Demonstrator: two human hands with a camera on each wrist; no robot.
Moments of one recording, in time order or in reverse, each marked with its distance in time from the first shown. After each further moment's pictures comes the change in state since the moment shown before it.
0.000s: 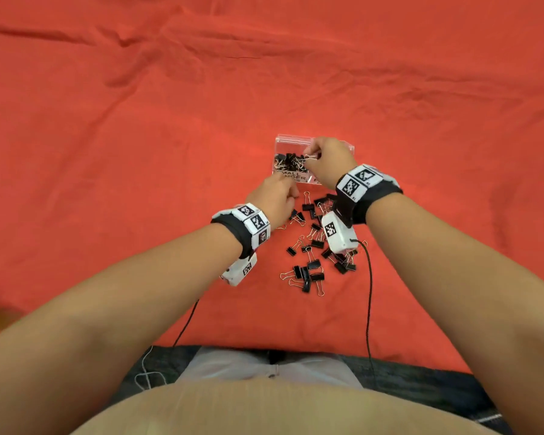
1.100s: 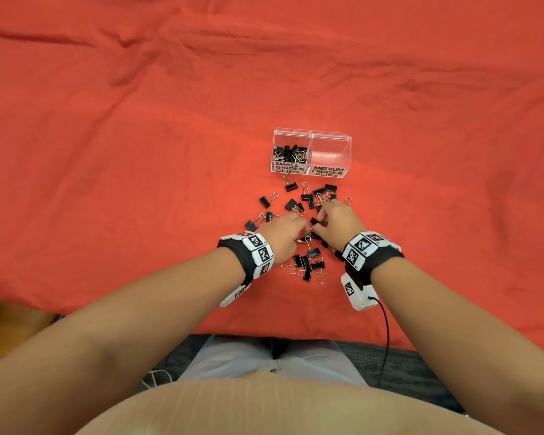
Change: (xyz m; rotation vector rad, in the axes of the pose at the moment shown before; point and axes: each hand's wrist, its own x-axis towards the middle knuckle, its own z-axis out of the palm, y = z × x) left_hand -0.056 0.005 0.042 0.094 -0.370 0.107; right_hand -0.095 0.073 0.056 -0.188 -0.129 0.017
